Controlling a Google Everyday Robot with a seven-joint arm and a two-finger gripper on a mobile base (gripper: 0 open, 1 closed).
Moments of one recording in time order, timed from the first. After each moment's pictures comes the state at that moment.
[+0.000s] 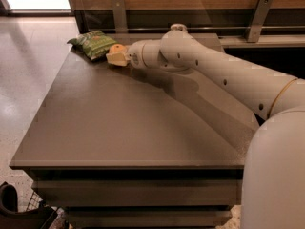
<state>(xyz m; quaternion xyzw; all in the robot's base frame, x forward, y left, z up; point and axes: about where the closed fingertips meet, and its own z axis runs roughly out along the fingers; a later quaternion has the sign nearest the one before) 0.771 0.101 0.833 -0.33 0.75 0.28 0.50</state>
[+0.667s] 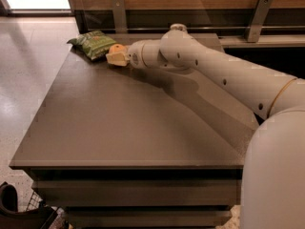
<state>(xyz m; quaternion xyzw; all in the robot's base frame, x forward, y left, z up) 0.771 0.103 0.833 -0.34 0.75 0.28 0.50</state>
